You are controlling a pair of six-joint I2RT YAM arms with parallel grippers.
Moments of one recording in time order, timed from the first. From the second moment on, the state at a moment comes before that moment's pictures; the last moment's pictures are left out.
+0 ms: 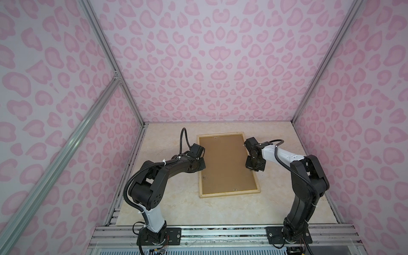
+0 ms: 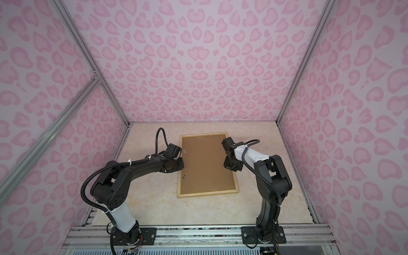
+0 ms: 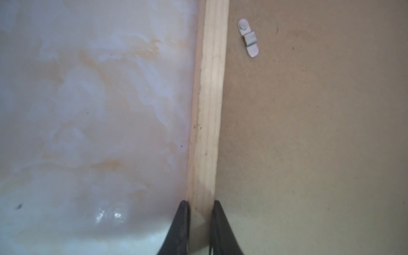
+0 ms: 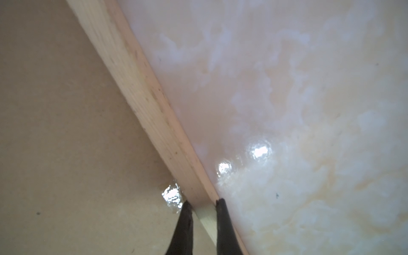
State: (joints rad) left arm -0.49 1.80 1.01 -0.34 -0.02 -0.68; right arm 0.38 1.86 1.22 -0.84 0.13 0.77
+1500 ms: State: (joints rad) left arm -0.57 1.78 1.11 -0.67 0.05 -0.56; right arm 0.35 1.82 1.14 -0.74 0.02 0.46
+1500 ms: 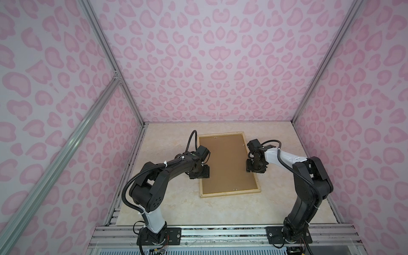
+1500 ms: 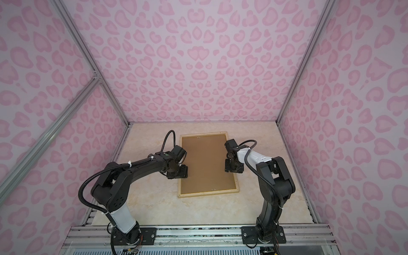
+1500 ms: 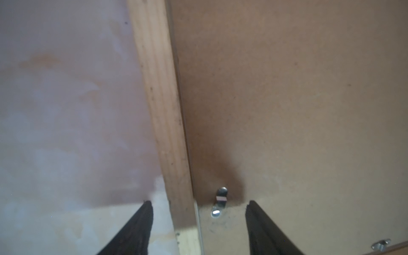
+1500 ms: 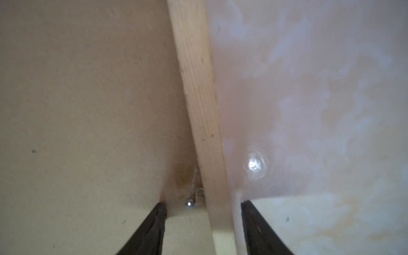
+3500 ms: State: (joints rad) left arm -0.54 1.78 1.09 -0.62 0.05 -0.64; right arm 0.33 1.85 1.17 -0.75 -0.05 0.46
